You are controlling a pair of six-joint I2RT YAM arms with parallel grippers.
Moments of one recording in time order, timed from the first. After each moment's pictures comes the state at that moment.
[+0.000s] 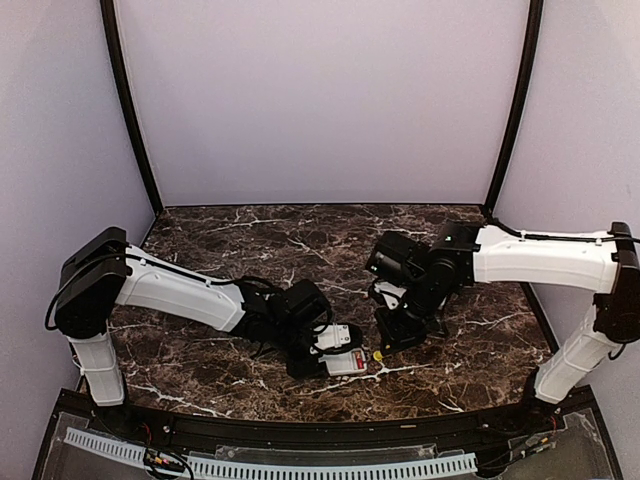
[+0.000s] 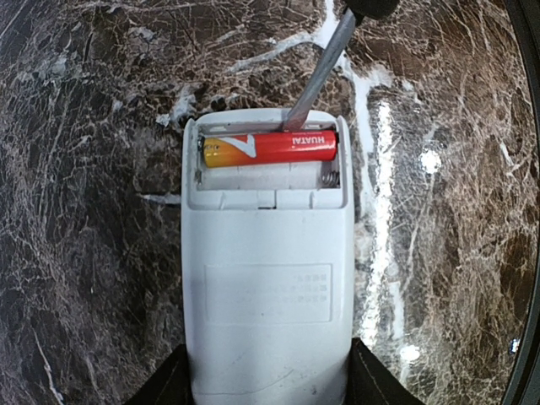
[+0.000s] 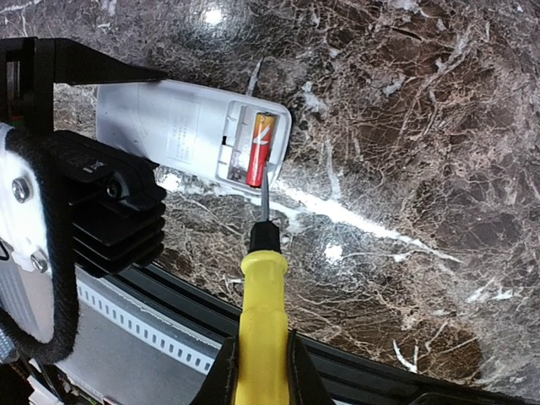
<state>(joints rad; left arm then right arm) -1.10 1.87 1.11 -0.32 0.13 0.33 1.04 1.57 1.24 -1.05 -0.17 0.69</state>
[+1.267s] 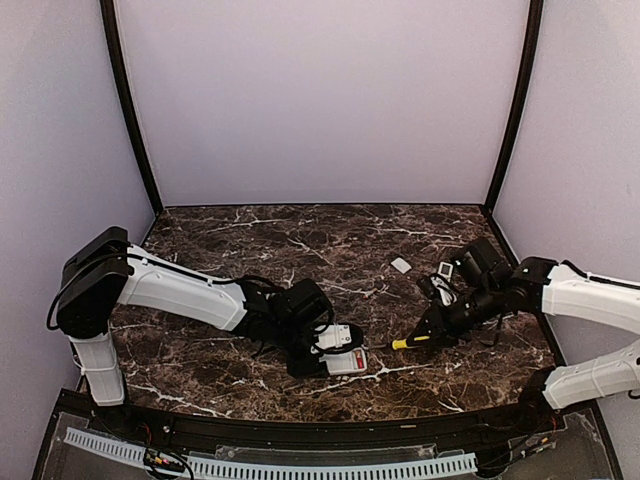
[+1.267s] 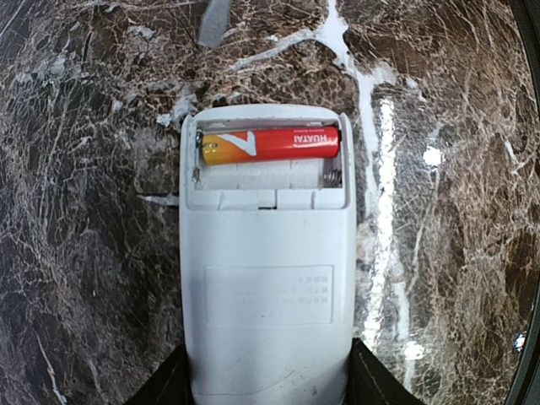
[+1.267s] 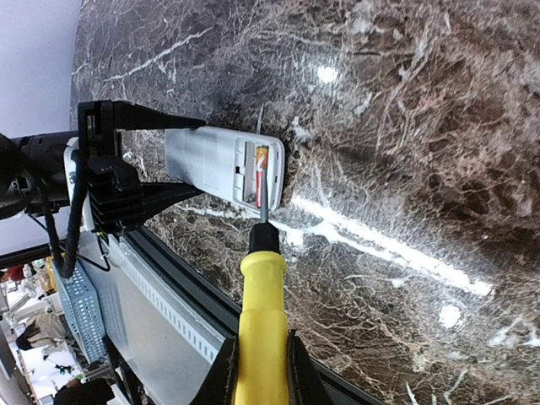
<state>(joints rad) -1.10 1.88 1.13 -0.34 0.12 0.34 0.70 1.11 0.69 -0.61 -0.51 0.67</state>
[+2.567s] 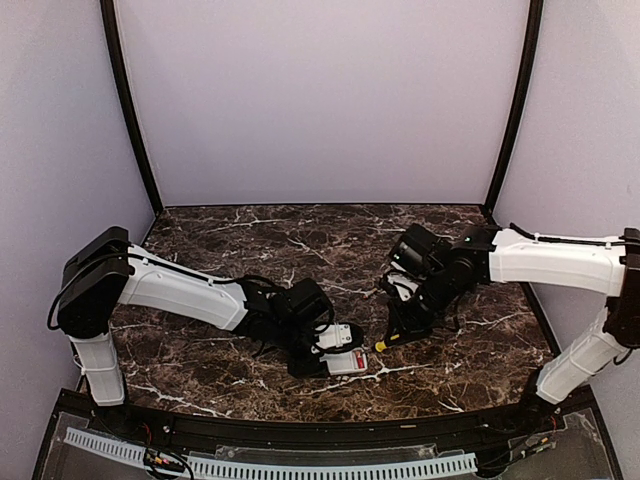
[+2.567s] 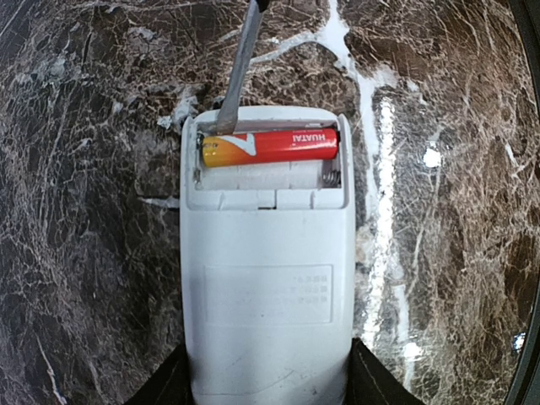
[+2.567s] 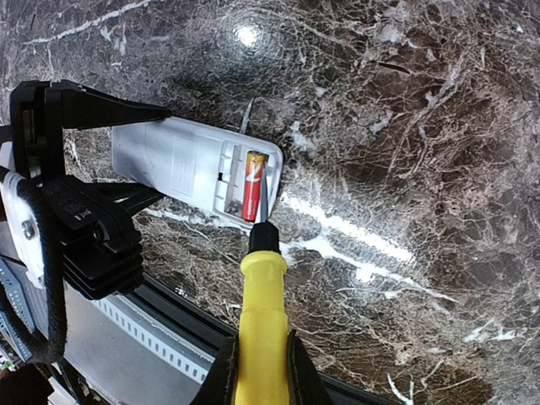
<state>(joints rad) -1.10 1.89 1.13 -0.34 0.12 0.34 0.91 1.47 1.09 -0.89 -0.27 0.62</state>
